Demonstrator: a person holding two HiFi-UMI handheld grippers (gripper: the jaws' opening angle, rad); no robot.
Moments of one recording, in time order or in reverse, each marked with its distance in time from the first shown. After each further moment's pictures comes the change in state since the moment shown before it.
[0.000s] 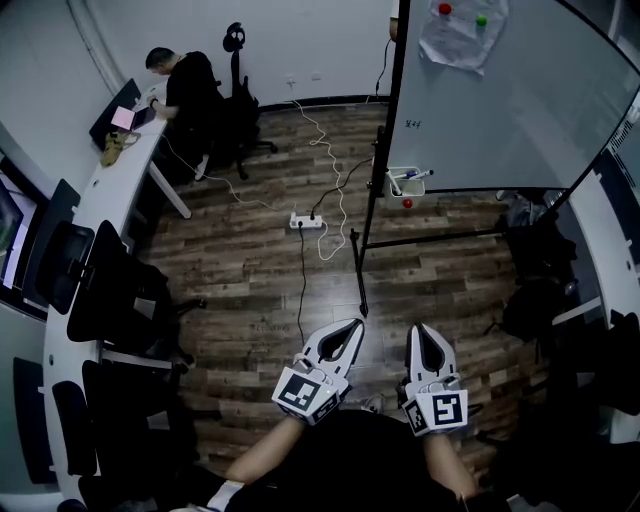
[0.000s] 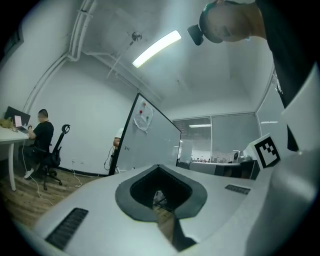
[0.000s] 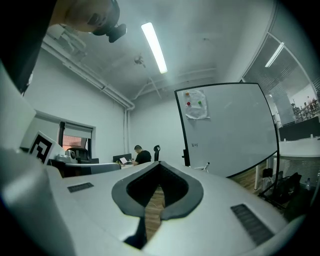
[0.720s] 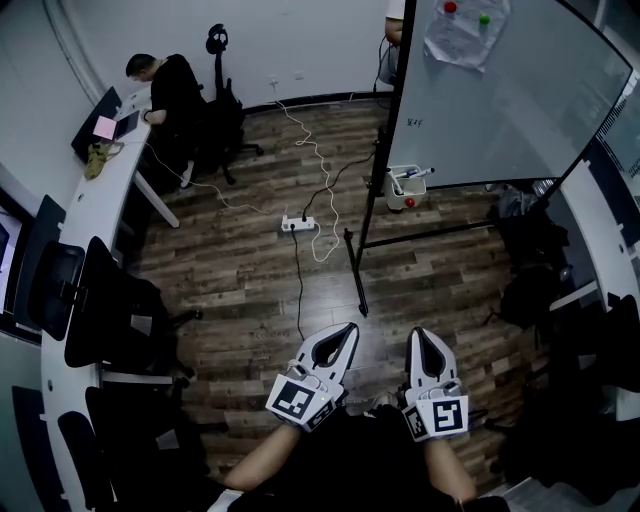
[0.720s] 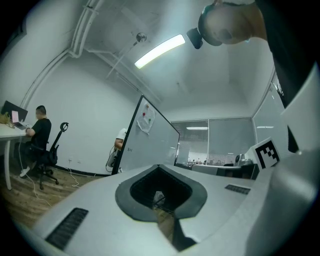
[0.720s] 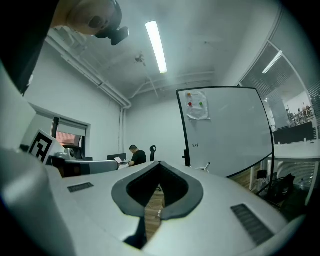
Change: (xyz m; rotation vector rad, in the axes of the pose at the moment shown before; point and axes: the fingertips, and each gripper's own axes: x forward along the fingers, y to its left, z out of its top) left arm -0.029 0.045 0.011 -0.024 -0.016 -0.052; right arm 0.016 0.042 -0.007 -0.018 -0.008 -0.074
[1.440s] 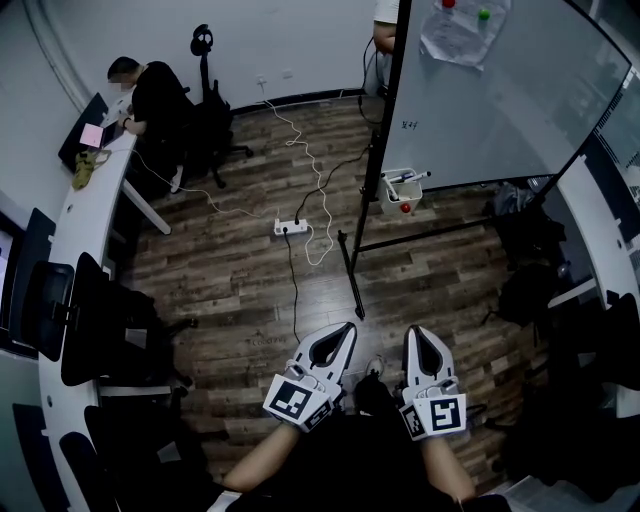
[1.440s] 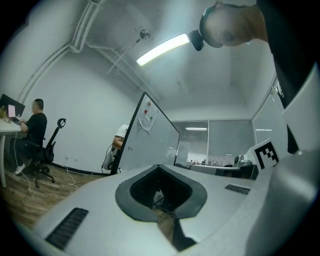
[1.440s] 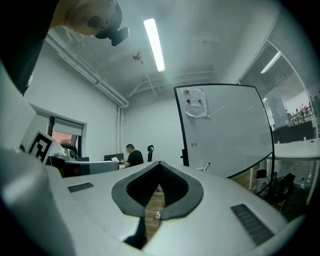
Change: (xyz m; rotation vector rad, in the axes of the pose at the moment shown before) left arm 0.036 0.025 -0.004 -0.035 0.007 -0.034; right arm 0.039 -0.017 -0.005 0.005 0.002 -0.022
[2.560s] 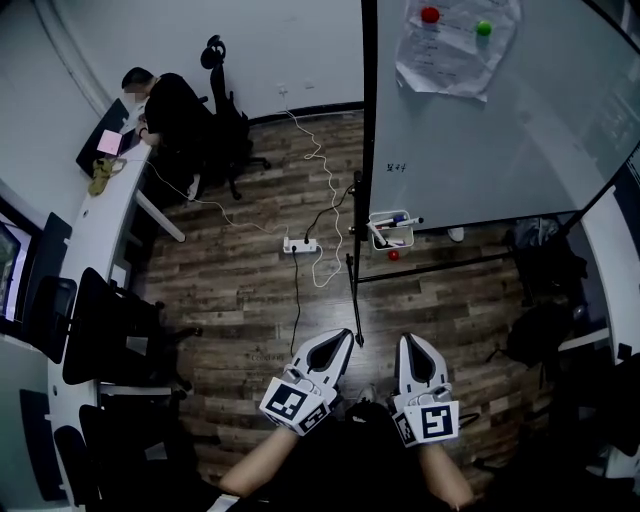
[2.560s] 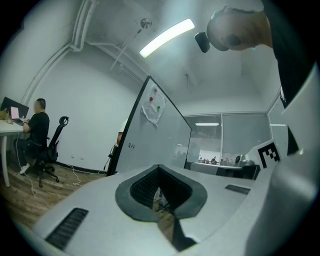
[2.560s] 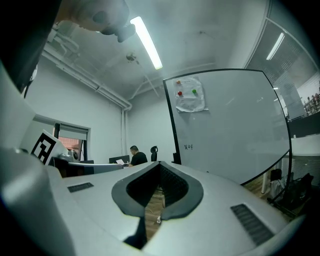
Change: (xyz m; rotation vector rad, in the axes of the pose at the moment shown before) left arm 0.150 0.021 -0.006 0.010 0.030 0.105; right arm 0.097 -0.118 0.020 0.028 0.002 0.132
